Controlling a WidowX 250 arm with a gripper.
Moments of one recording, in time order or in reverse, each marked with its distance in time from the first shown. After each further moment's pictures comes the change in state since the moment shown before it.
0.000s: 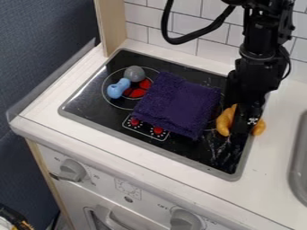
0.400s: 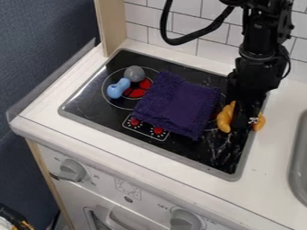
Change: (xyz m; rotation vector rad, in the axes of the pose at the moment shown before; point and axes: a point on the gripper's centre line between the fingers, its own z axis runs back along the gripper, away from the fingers) arm 0.002 -0.001 -0.002 0.002 -0.018 -0.005
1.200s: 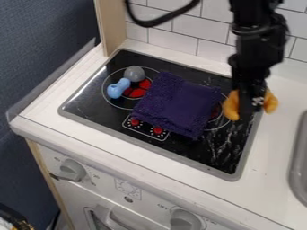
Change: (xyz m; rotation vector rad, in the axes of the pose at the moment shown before) arm -0.013 -0.001 0.053 0.016 -0.199 0.058
